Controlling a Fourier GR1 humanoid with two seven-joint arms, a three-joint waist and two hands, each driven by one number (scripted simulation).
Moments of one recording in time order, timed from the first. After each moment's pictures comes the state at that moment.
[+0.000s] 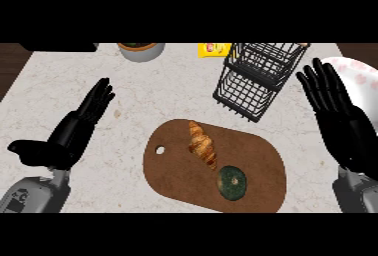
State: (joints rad) left arm -0.20 0.41 -0.24 -1.58 0.29 0.07 -0.03; right arm -0.20 -0.35 0.10 -1.72 -0.30 0.07 -0.24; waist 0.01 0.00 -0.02
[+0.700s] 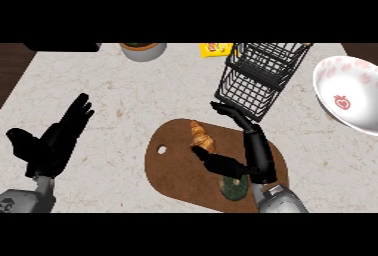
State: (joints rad) left arm -0.10 0.44 -0.16 -1.52 0.33 0.12 0.11; right arm -0.21 -0.07 0.43 -1.55 0.16 -0.42 -0.06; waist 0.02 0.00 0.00
